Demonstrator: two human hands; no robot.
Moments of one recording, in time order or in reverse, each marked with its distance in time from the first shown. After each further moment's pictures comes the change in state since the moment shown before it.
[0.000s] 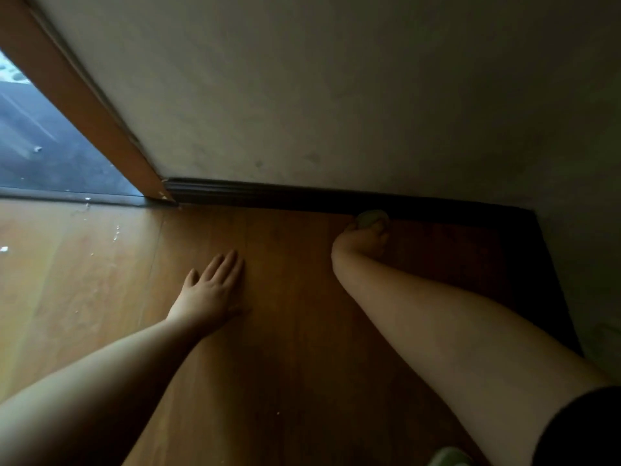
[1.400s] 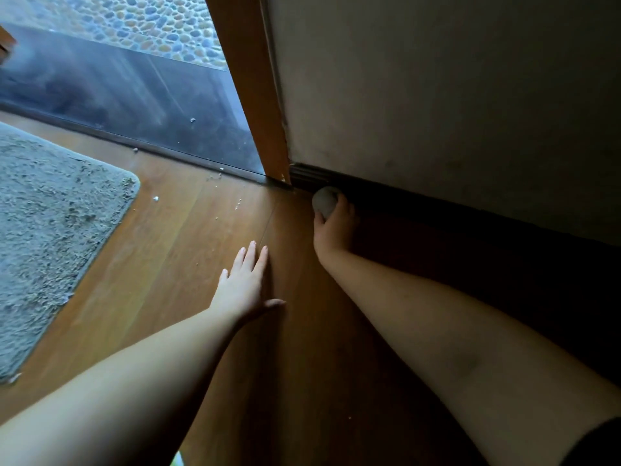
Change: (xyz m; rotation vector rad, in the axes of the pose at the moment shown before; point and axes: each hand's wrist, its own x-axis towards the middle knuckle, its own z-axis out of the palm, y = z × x) left_hand -0.058 -0.063 0.018 -0.263 0.036 -0.455; right_hand -0.160 -0.050 0.124 -0.138 -0.450 -0.680
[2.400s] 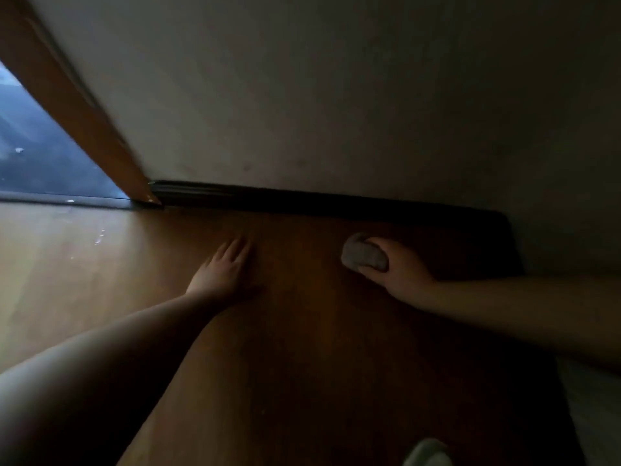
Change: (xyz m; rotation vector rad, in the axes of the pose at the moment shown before) left_hand 0.048 0.138 -0.010 0.041 0.034 0.448; right_hand -0.054 0.171 -0.285 -0.265 -0.252 -0.009
